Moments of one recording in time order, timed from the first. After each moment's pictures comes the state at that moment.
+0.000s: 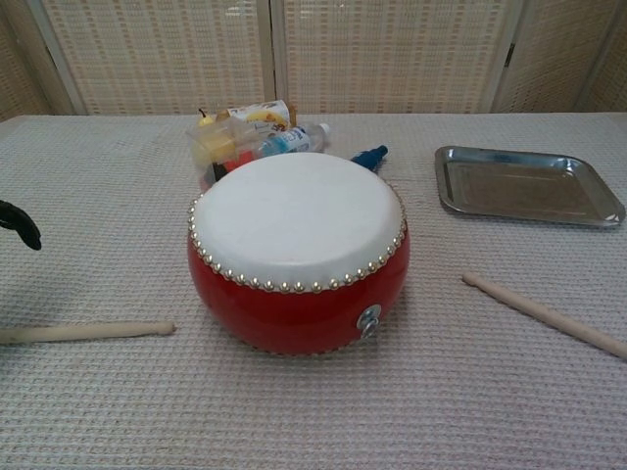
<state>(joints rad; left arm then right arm) -0.31 -1.21 -0.04 -1.70 1.43 1.12 0.23 0.03 -1.05 0.04 -1.61 -1.61 1.59 0.02</state>
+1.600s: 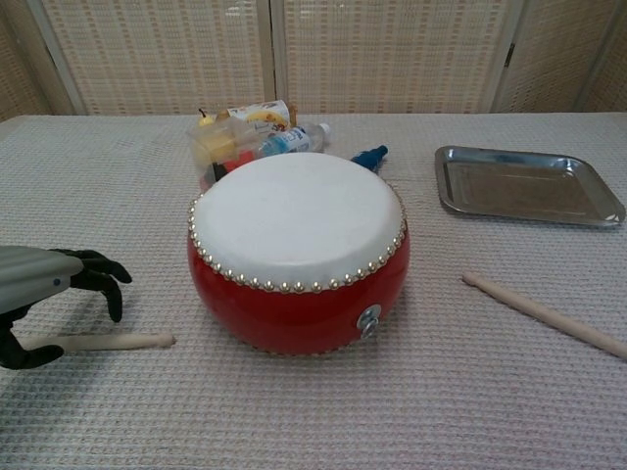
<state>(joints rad) -0.51 -1.36 0.04 -1.86 1.05 1.09 0.65 0.02 -1.05 0.02 -1.57 -1.61 1.58 0.08</state>
